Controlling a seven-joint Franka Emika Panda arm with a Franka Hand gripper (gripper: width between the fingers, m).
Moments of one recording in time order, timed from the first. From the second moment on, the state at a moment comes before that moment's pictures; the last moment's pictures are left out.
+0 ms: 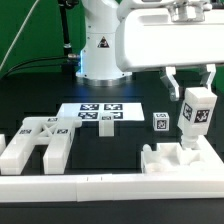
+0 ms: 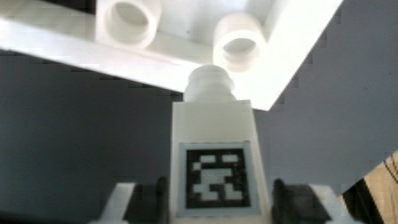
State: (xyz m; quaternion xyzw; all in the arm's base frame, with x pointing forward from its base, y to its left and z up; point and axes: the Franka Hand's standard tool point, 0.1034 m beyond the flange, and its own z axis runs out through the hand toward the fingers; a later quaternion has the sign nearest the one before) arm 0.631 0.102 0.128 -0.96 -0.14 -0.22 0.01
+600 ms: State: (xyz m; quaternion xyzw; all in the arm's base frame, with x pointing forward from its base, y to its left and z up) arm 0.638 0.112 0.102 -0.97 -0.15 -0.21 0.01
